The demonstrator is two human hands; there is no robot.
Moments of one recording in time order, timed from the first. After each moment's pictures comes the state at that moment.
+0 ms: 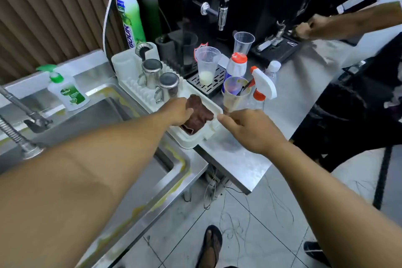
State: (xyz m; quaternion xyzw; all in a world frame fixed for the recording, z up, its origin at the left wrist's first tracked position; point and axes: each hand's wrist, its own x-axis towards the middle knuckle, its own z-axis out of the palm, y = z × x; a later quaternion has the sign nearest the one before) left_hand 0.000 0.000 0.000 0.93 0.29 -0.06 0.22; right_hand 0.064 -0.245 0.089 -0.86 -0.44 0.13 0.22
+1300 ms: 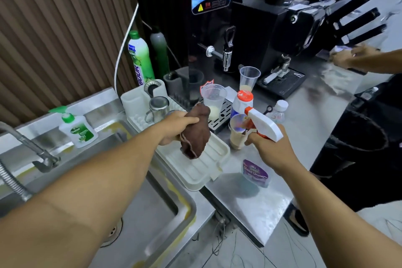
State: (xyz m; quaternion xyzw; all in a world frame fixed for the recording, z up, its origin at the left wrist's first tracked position) left_hand 0.027 0.042 0.056 0.68 0.34 0.02 0.65; right_hand 0.133 -0.218 0.090 -0.76 -0.28 0.17 0.57
